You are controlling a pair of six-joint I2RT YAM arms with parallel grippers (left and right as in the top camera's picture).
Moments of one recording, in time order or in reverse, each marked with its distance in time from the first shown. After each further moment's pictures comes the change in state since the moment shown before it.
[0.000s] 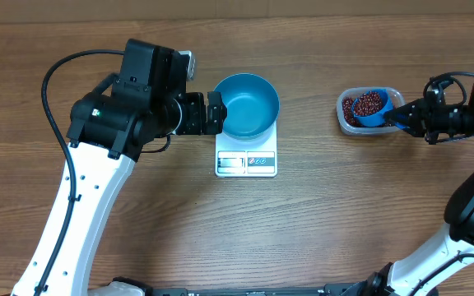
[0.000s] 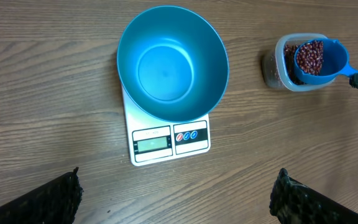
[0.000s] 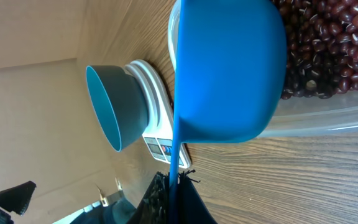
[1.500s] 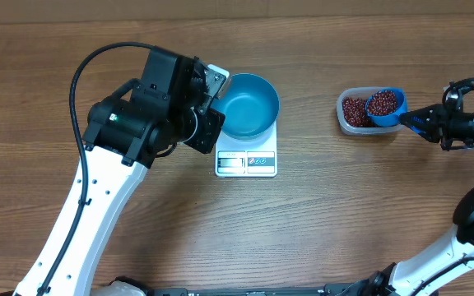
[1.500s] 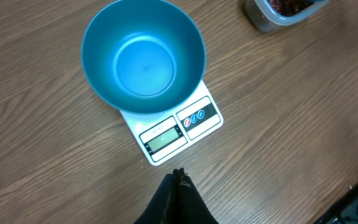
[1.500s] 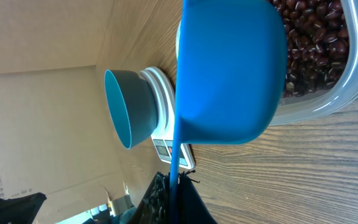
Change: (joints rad) left arm -0.091 0.000 0.000 -0.030 -0.010 0.367; right arm -0.101 0.000 -0.001 -0.074 -0.070 -0.143
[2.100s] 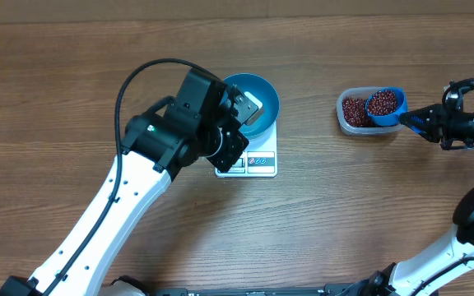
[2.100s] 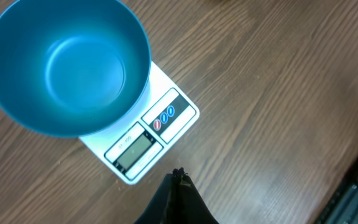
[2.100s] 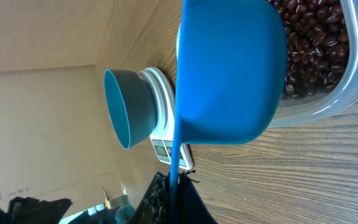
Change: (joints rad) left arm -0.113 -0.001 -0.204 0.179 0.047 0.146; right arm 0.000 0.000 0.000 0.004 0.000 -0.012
